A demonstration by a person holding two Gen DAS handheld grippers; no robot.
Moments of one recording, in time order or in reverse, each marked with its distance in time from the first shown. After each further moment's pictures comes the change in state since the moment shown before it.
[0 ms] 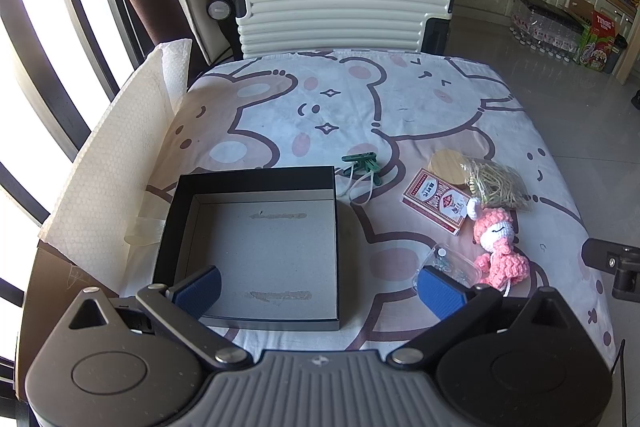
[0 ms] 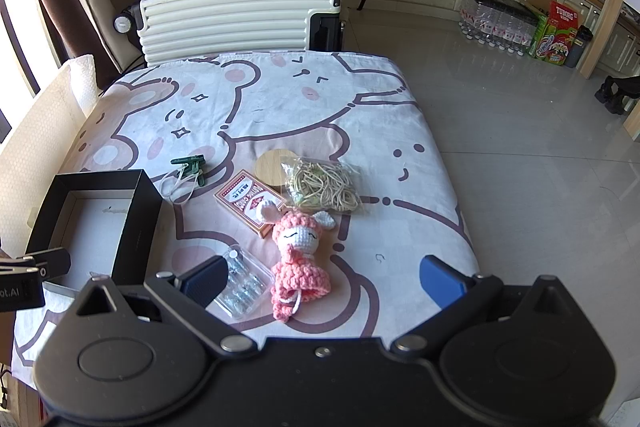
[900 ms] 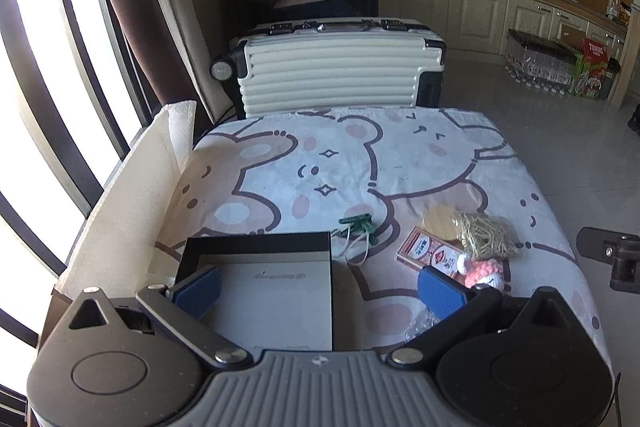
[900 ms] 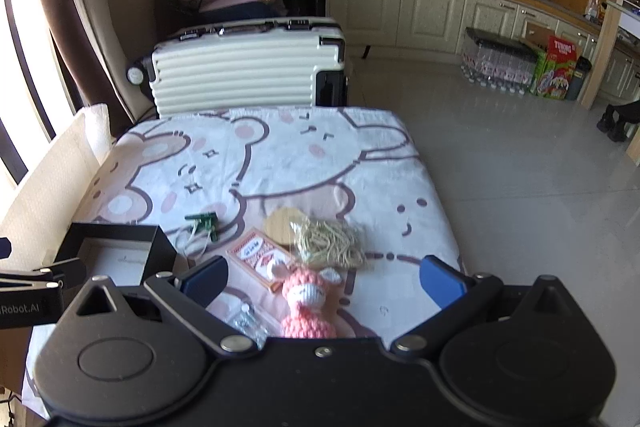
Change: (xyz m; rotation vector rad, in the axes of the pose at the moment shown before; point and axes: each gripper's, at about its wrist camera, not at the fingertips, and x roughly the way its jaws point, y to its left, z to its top) left arm -0.032 -0.013 0.023 0.018 -0.174 0.020; right arm -0.024 -0.011 0.023 0.011 -0.162 0.039
